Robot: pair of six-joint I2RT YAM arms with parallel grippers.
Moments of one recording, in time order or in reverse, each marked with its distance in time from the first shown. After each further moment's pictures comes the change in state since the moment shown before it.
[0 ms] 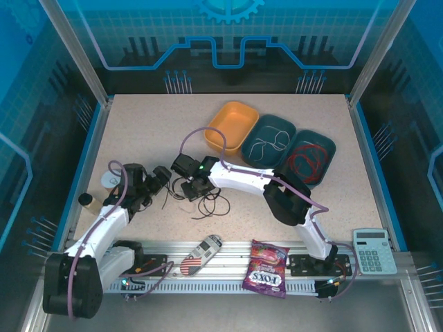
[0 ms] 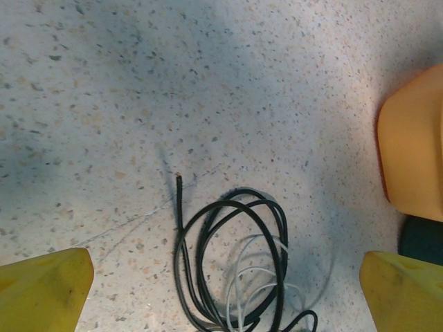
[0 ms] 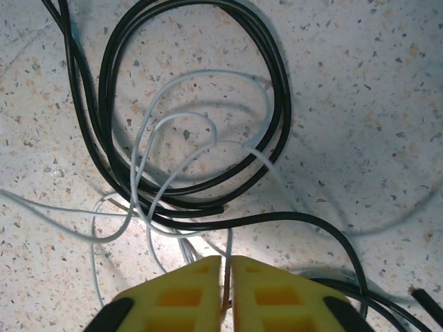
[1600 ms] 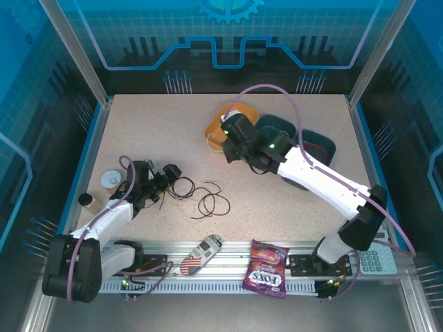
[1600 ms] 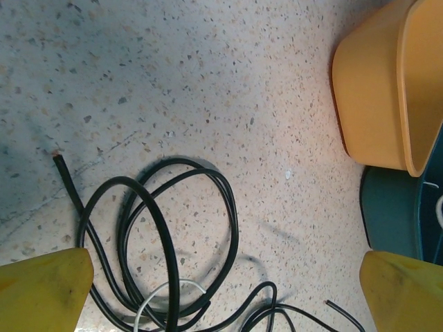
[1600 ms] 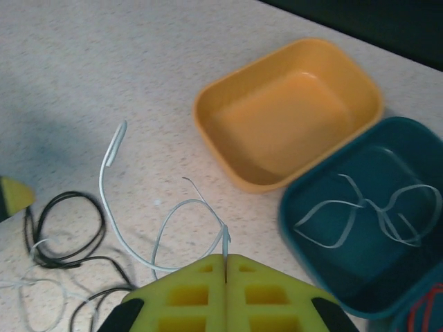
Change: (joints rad) left arm -0.056 0.124 -0.004 0.166 0.141 0.000; right arm -0.187 -0.629 -0.167 -0.026 0.330 -0.223
